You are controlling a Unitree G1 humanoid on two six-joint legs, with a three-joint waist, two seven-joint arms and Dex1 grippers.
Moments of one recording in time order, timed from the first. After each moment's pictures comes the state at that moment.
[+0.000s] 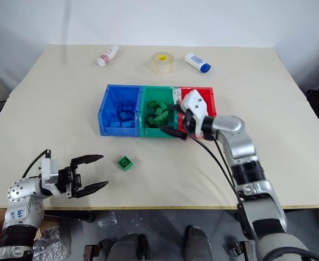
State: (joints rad) left arm -0.13 0.57 0.24 0.29 -0.53 -0.28 -1.36; right arm -0.72 -0.49 0.11 0.24 0.29 0.24 1.12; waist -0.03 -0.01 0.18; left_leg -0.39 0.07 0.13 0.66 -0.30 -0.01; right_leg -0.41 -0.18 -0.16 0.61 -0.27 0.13
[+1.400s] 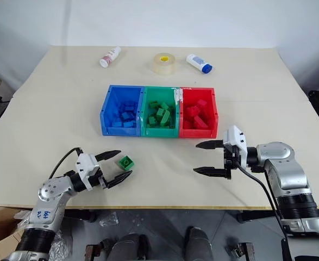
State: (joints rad) left arm -0.17 0.46 0.06 0.17 -0.23 -0.18 -0.87; right arm -0.41 -0.72 -0.02 0.08 0.43 0.25 1.37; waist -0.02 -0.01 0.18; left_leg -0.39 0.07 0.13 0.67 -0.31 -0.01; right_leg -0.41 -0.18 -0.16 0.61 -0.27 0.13
